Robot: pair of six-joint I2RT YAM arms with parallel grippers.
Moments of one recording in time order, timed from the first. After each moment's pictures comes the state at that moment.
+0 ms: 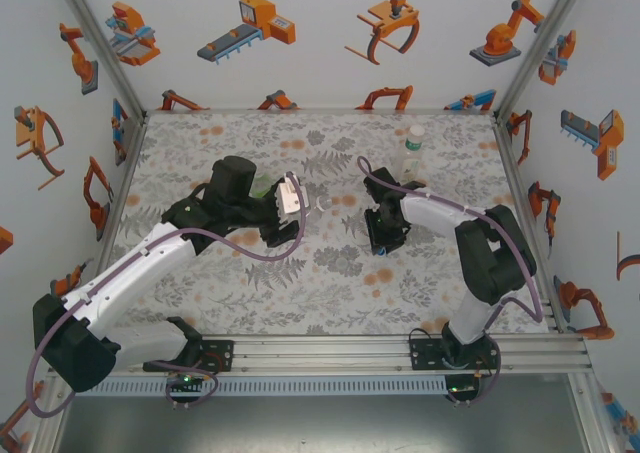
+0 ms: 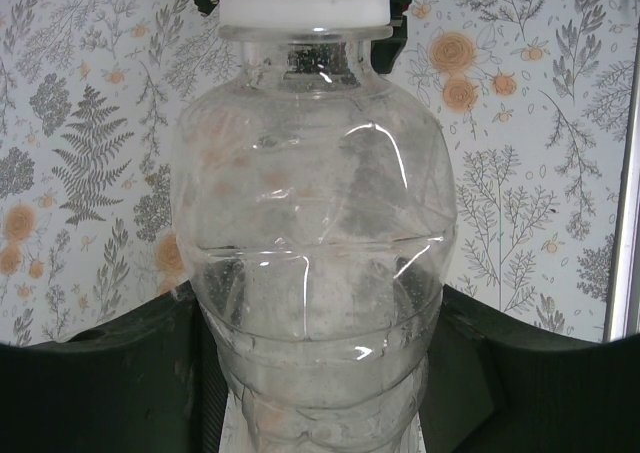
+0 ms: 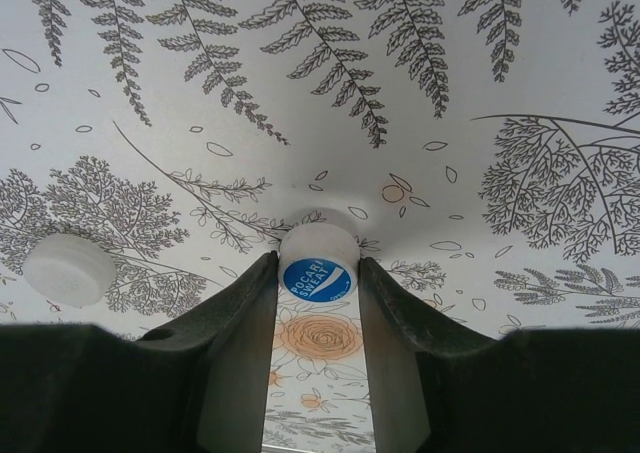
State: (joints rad) left arm -0.71 1.19 1.05 -0.48 0.50 0.61; right arm 0.51 1.73 1.06 -0.69 -0.03 0.32
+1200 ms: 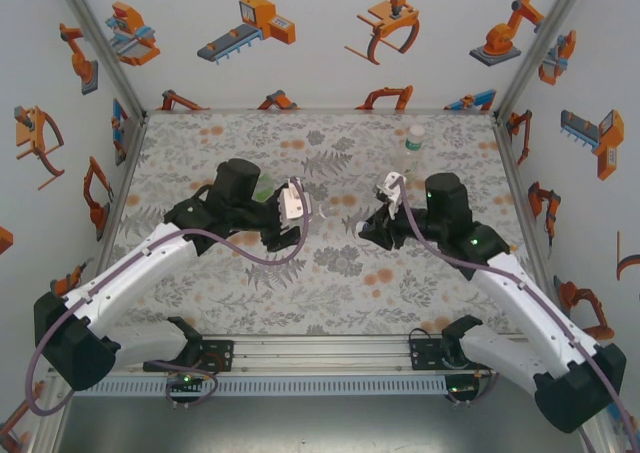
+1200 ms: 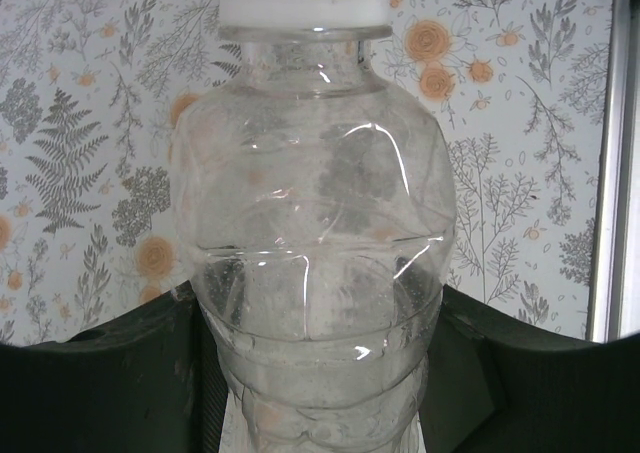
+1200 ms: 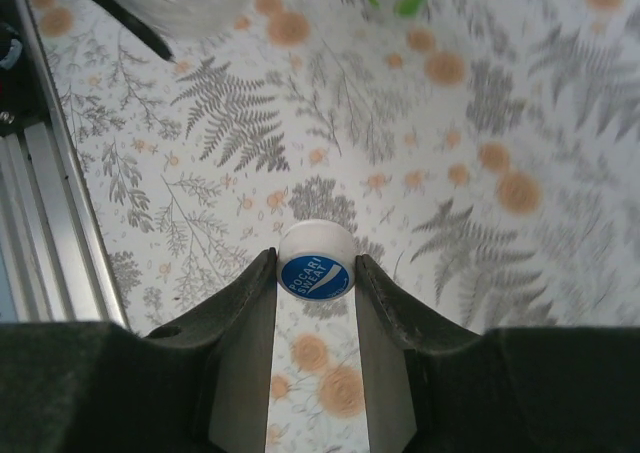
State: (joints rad) left arm -0.73 1.19 1.05 -0.52 0.52 0.63; right arm 0.51 0.93 0.84 -0.38 -0.64 -0.31
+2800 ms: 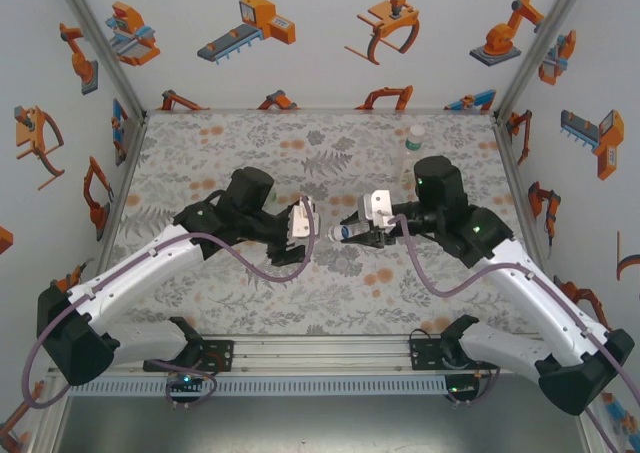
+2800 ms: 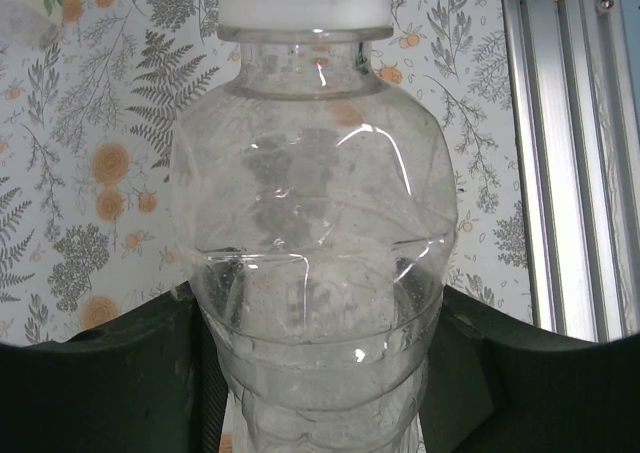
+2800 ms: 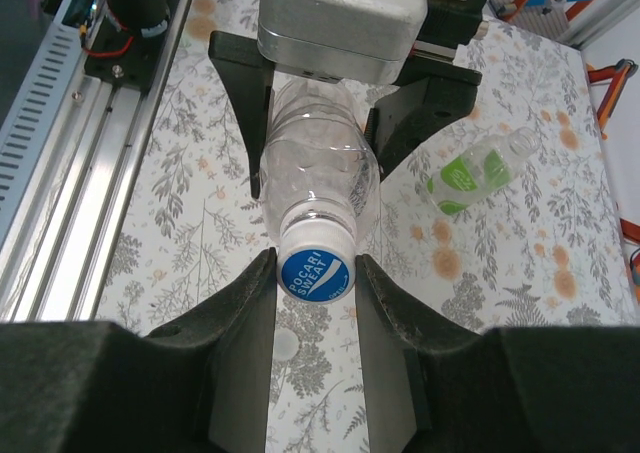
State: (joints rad) left arm -0.81 1.21 1.05 -0.58 0.60 0.70; right arm 0.65 1.03 1.10 -0.55 -0.88 -0.77
